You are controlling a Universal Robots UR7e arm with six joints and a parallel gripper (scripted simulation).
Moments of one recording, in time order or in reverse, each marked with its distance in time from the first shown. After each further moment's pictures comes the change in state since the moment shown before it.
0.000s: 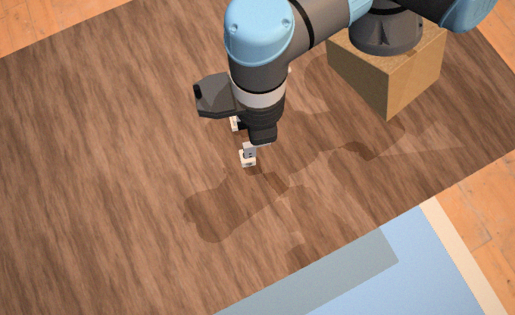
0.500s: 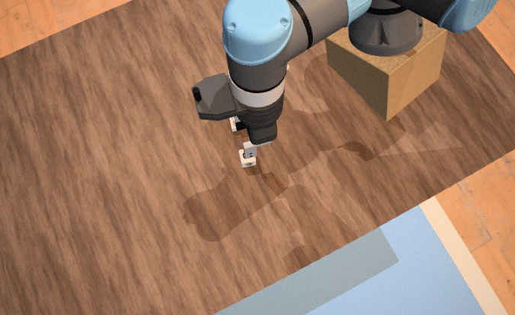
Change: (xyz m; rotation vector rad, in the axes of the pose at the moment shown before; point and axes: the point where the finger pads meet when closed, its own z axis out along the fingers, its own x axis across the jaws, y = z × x) arm 0.000 -0.001 0.000 0.000 0.000 -0.068
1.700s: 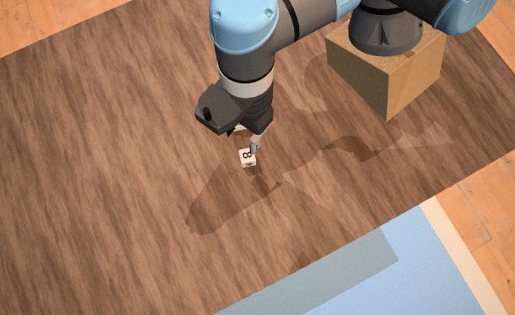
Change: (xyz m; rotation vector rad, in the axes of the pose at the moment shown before) arm 0.004 -0.006 -0.001 -0.001 0.006 -0.642
